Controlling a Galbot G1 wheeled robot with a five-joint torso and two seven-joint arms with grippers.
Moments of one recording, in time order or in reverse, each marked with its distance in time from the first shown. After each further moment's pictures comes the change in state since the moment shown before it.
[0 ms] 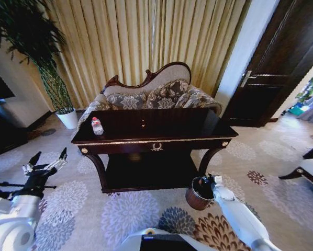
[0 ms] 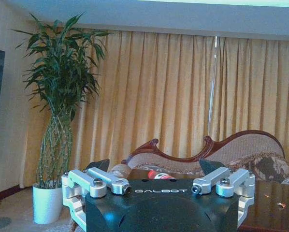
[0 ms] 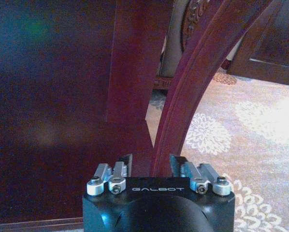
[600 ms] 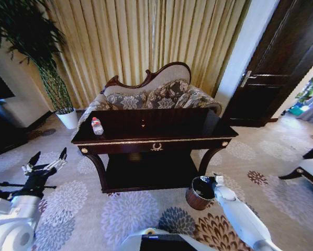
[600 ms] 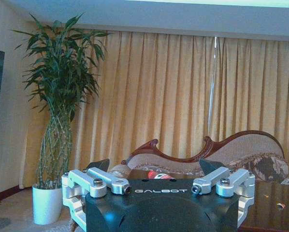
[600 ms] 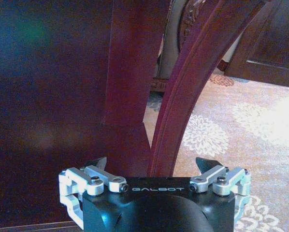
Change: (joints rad) left arm 0.003 0.000 -0.002 -0.002 -0.002 -0.002 0.002; right arm -0.013 -0.006 0.012 0.018 0.007 -0.001 0.002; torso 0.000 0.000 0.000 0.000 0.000
